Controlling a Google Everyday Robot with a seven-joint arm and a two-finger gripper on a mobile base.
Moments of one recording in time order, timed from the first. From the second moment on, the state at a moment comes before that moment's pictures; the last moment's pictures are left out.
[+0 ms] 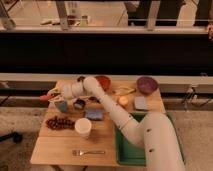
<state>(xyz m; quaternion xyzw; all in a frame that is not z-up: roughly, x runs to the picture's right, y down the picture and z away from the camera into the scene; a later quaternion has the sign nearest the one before) -0.310 0.028 0.821 -0.11 -0.63 -0.03 0.77</state>
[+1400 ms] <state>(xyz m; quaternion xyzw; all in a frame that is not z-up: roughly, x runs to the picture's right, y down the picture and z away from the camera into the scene) -0.305 0.034 0.822 -0.13 -0.61 -0.03 0.78</state>
